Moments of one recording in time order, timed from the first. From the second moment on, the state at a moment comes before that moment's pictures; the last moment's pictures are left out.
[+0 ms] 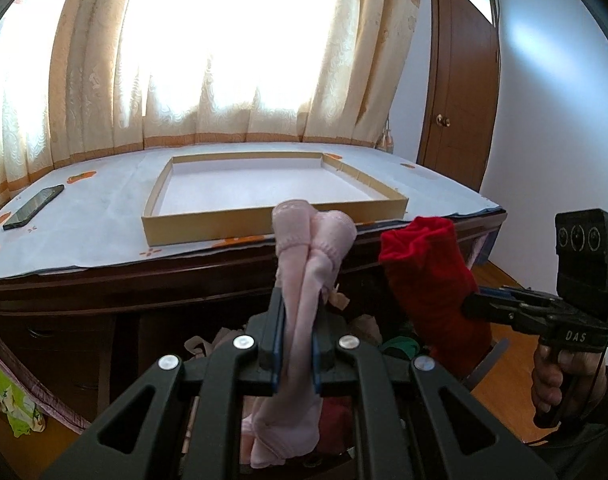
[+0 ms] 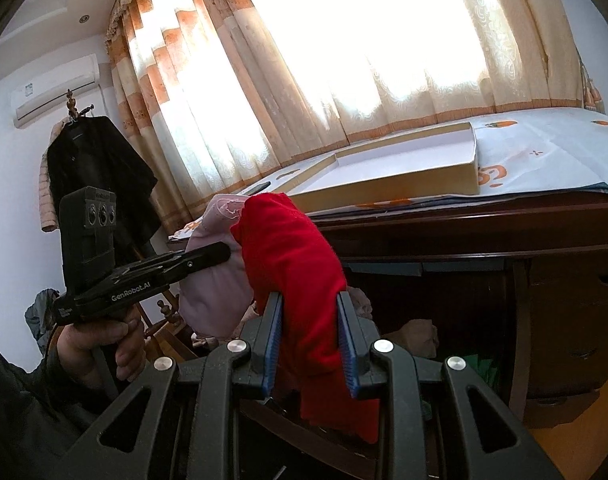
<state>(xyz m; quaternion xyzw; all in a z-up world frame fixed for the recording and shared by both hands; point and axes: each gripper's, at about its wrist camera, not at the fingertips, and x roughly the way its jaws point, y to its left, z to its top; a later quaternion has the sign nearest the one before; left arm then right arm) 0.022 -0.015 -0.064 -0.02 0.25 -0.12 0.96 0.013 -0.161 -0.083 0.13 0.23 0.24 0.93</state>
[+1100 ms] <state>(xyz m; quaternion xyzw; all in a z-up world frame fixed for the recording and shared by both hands) 0.014 -0.005 -0.035 -0.02 0.19 -0.10 0.98 0.020 -0.159 -0.047 0.11 0.18 0.25 0.94</state>
